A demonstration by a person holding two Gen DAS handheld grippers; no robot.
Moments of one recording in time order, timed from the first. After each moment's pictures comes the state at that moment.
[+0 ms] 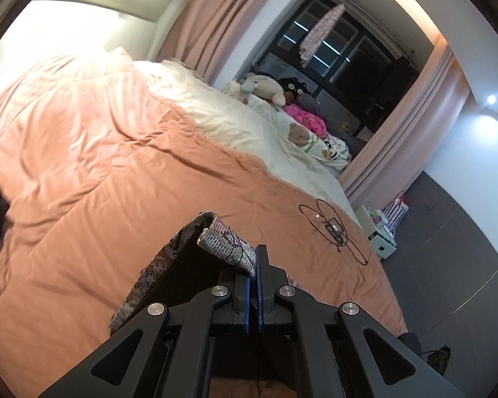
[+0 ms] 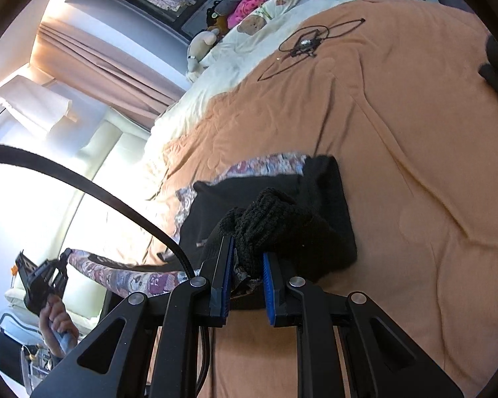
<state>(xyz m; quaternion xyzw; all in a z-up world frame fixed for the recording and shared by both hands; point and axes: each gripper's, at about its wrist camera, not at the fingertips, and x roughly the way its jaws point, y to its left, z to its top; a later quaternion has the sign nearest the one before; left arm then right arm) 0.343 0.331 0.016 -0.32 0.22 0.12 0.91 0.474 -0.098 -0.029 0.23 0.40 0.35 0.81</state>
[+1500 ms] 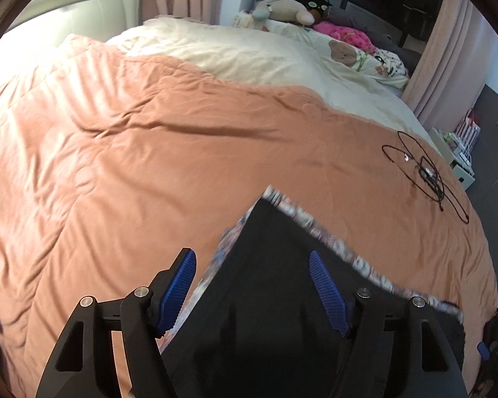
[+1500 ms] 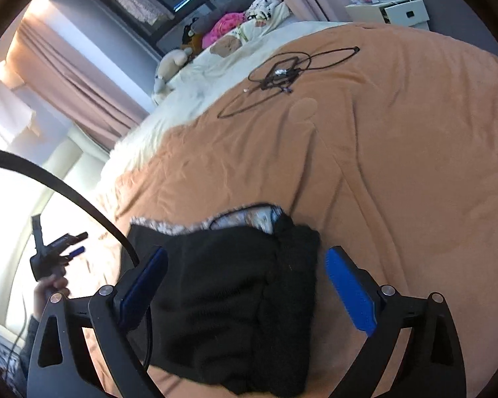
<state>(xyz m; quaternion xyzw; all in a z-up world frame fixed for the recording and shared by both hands) 0.561 0.388 -0.084 -0.20 0.40 0.19 0.87 0.537 -0.049 -0.037 0.19 0.38 0.28 0.86</state>
